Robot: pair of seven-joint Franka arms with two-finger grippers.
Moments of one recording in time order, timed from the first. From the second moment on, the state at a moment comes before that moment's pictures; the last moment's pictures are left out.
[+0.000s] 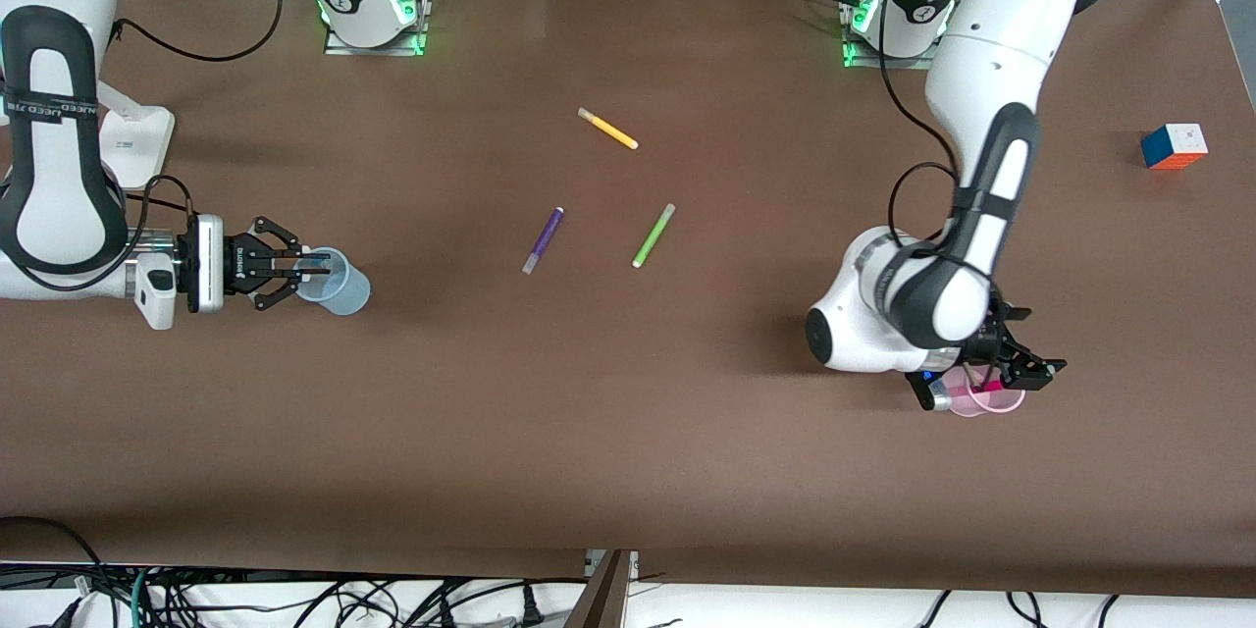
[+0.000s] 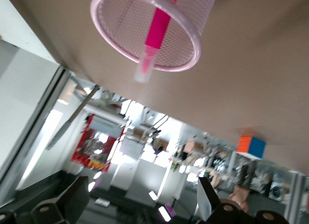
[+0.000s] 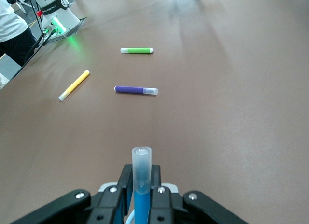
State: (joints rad) left arm -0.21 0.85 -0.13 -1.26 1.08 1.37 0.47; right arm 0.09 0.54 -0.34 -1.74 0.90 1.61 -2.01
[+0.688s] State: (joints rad) left arm -0.05 0.64 -0.12 -1.13 0.24 1.37 0.04; right arm 0.09 0.51 -0.34 -1.57 0.84 1.54 -1.36
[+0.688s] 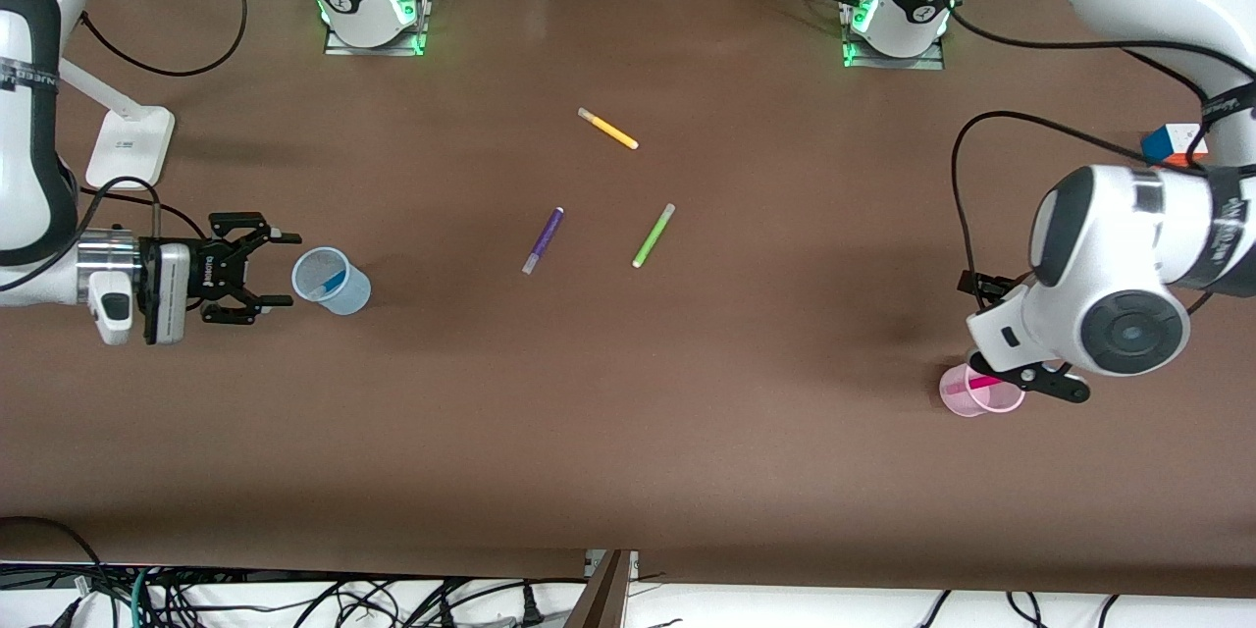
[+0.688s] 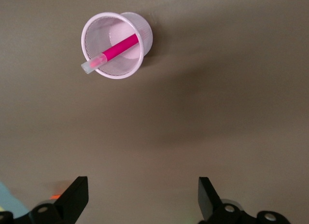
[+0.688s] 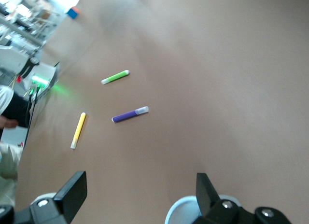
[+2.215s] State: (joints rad) left arm -0.09 -0.08 0.00 -1.74 -0.02 1.58 -0.10; right arm 0.08 0.22 -0.10 -1.50 0.02 1.53 -0.04
